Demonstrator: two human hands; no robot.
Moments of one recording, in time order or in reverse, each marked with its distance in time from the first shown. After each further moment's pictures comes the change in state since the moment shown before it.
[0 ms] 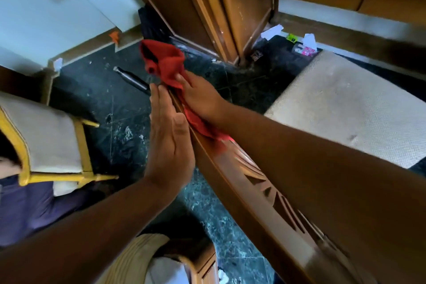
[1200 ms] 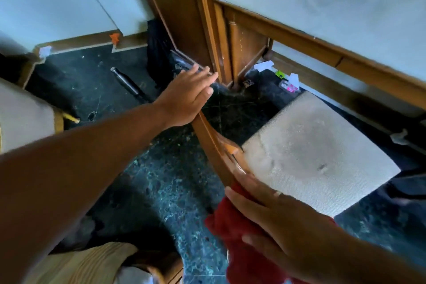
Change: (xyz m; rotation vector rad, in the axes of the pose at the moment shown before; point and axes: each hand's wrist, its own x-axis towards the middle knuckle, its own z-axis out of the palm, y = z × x) left_hand 0.114 -0.009 -0.043 0.470 -0.417 0.218; right_hand -0.240 -0.025 -0.058 -0.844 -0.439 -0.382
